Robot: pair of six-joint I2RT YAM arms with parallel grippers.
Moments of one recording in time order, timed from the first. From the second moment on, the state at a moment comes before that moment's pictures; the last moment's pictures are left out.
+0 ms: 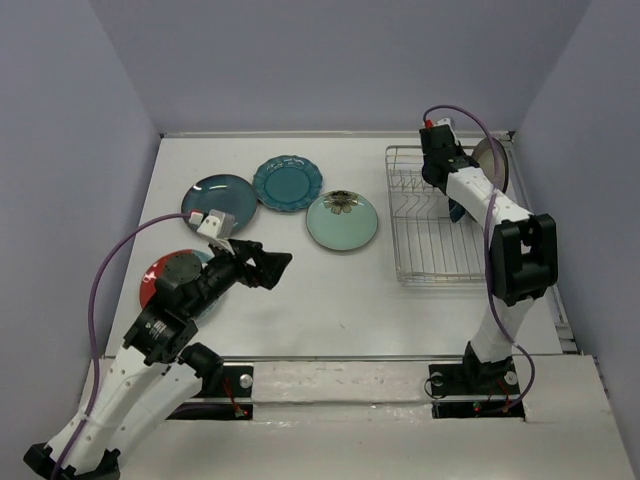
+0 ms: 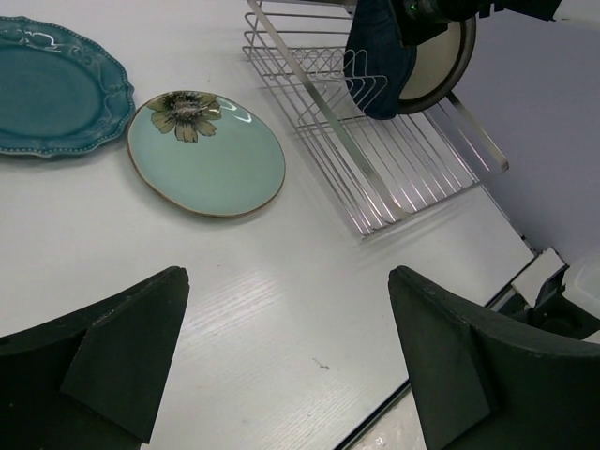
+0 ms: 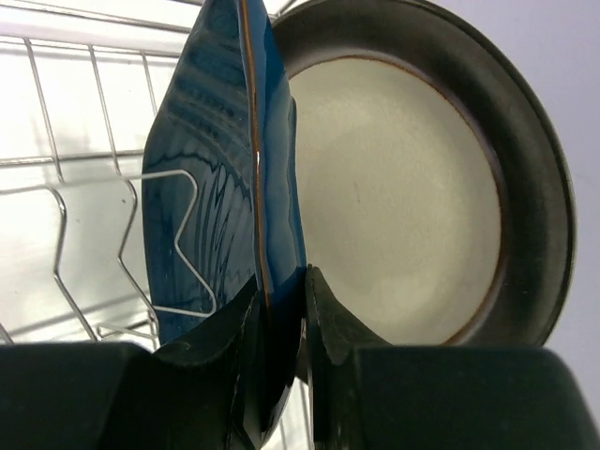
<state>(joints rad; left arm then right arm) -0.59 0.49 0.66 -0.29 0.10 -0.43 0.22 1.85 1.52 -0.45 0.82 -0.24</state>
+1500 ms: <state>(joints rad) -0.57 1.51 0.75 0.12 -0.17 -0.80 0.22 0.65 0.64 -0.16 -0.30 0.61</state>
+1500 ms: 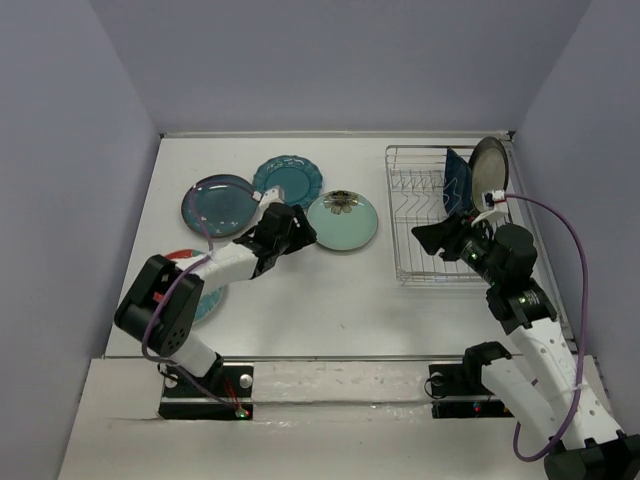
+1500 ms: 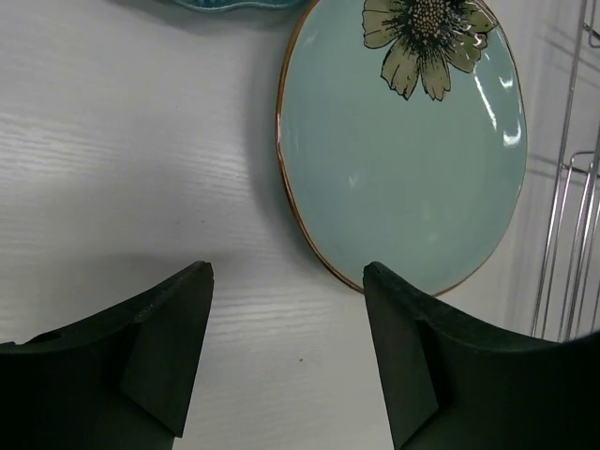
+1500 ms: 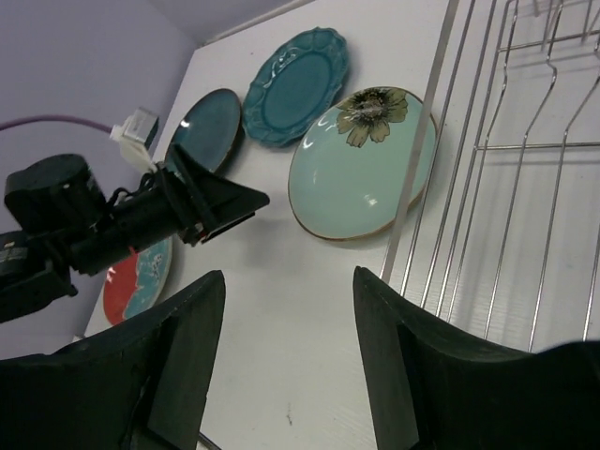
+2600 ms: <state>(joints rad) -0.55 1.57 0.63 0.39 -0.16 -0.90 0.22 0.73 0.57 -0.05 -0.53 0.64</state>
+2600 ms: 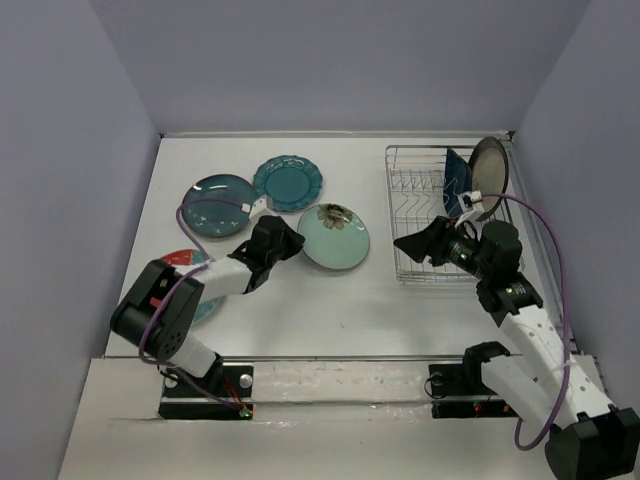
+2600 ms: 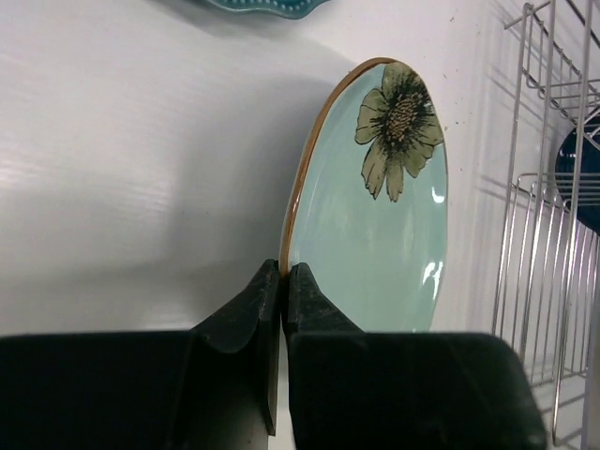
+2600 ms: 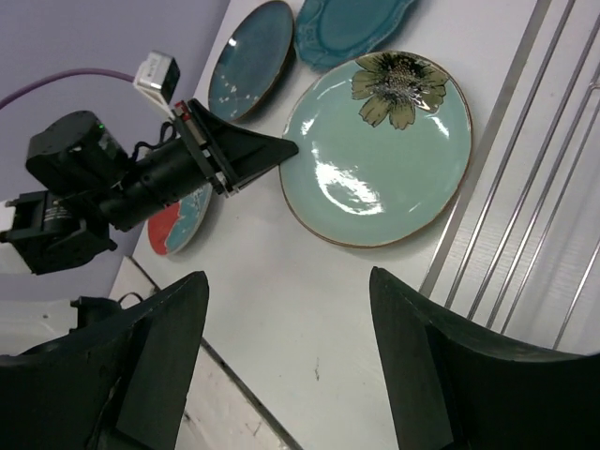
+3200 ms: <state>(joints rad) -0.46 0.92 0.41 0.21 -0.13 -0.89 0.48 1.13 0.61 0.10 -0.47 0.67</state>
